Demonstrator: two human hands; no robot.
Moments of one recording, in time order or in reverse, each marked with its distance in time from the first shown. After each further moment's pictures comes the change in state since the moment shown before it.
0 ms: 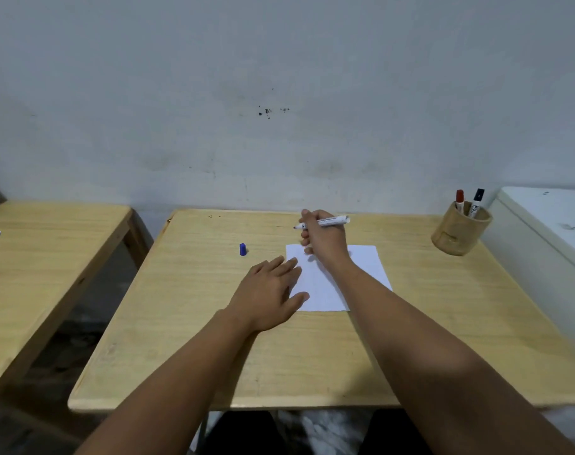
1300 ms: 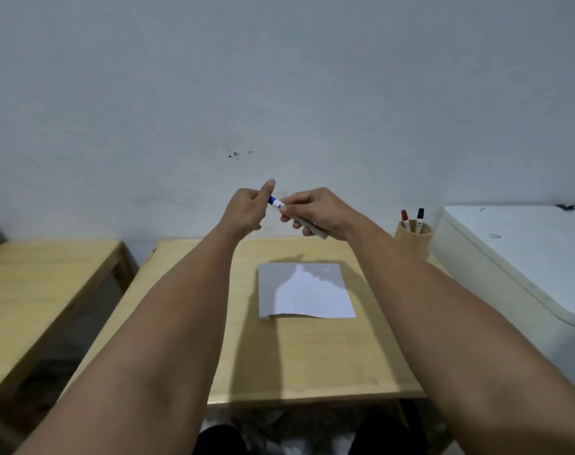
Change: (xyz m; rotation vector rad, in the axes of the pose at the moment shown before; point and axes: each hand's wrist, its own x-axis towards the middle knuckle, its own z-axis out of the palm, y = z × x) left_hand 0.093 0.067 -0.167 -0.801 0.317 -0.398; right_hand -0.031 -0.137 -0.097 -0.244 -0.478 -0.146
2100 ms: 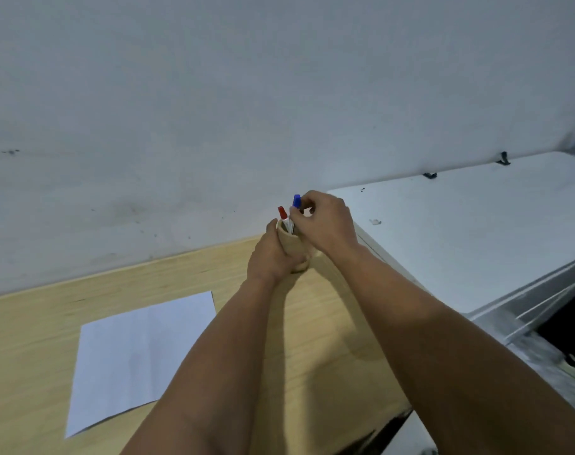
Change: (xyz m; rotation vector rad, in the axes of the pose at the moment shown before) left_hand 0.050 0.010 0.344 0.115 -0.392 0.073; right_hand -0.035 0.134 -0.211 -0.678 0.849 0.069
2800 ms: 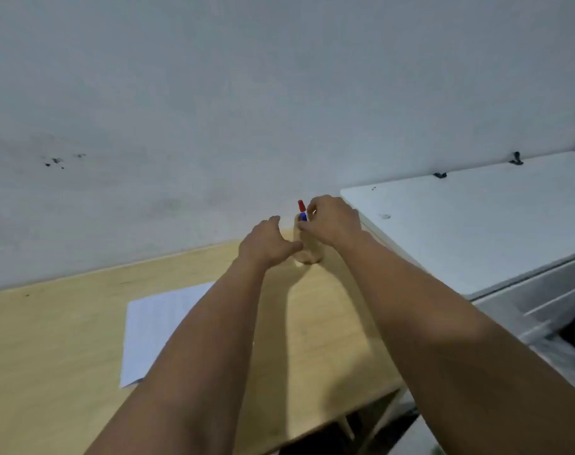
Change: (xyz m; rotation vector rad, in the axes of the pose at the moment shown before) left_hand -0.040 0.015 -0.060 0.341 0.005 0.023; right_hand -0.015 -0.021 -0.005 -0.311 -0.212 0.044
